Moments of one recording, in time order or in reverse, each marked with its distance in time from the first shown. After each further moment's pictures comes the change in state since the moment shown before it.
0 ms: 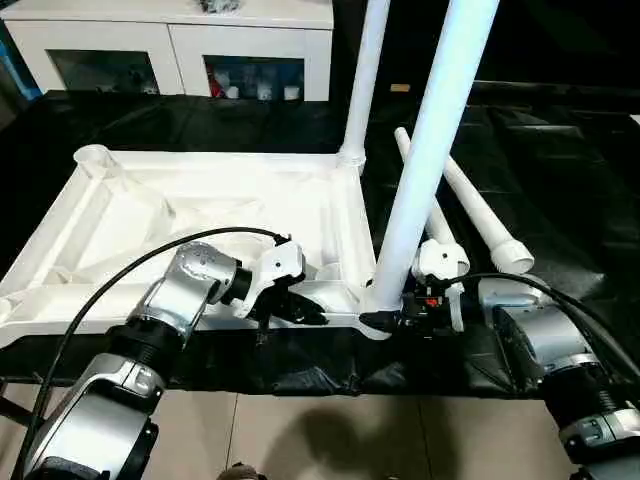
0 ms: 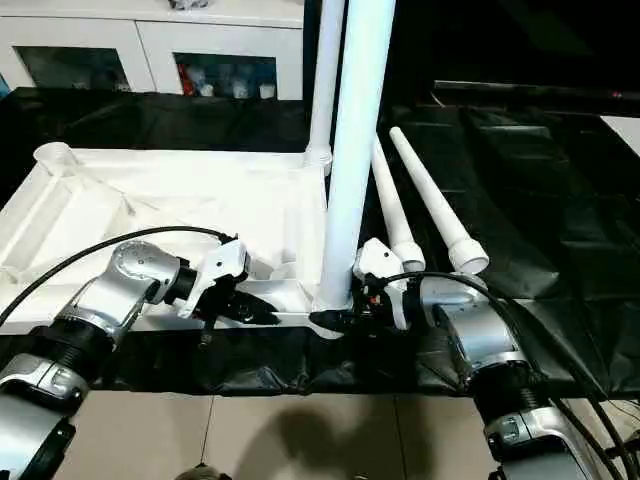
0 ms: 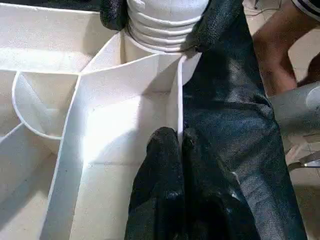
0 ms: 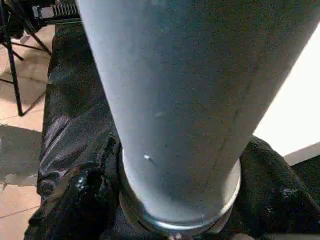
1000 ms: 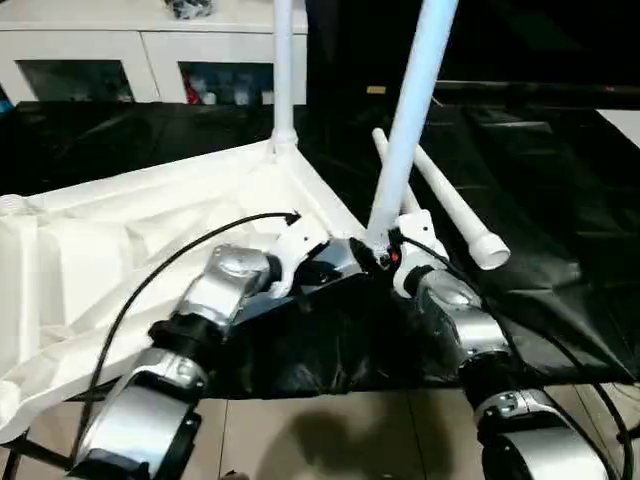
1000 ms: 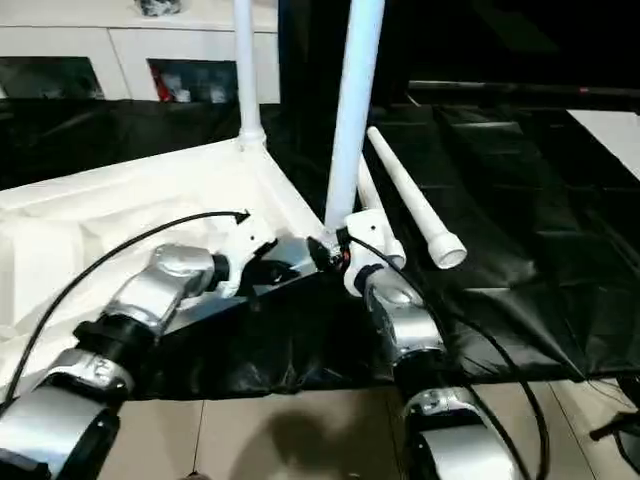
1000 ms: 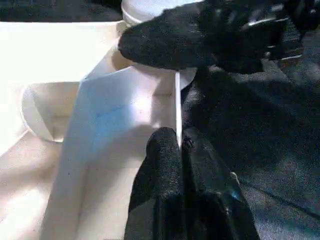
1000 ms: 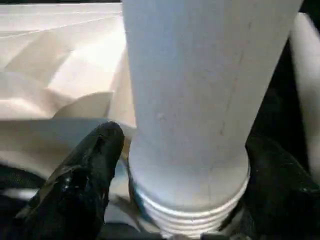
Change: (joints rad) left arm -0.045 -0.163 0.085 0.066 0.070 0.132 0.454; right arm -0.119 0.320 -0.208 0.326 -0.075 -0.149 -0.731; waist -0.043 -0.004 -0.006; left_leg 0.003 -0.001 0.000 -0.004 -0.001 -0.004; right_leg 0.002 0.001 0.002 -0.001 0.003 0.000
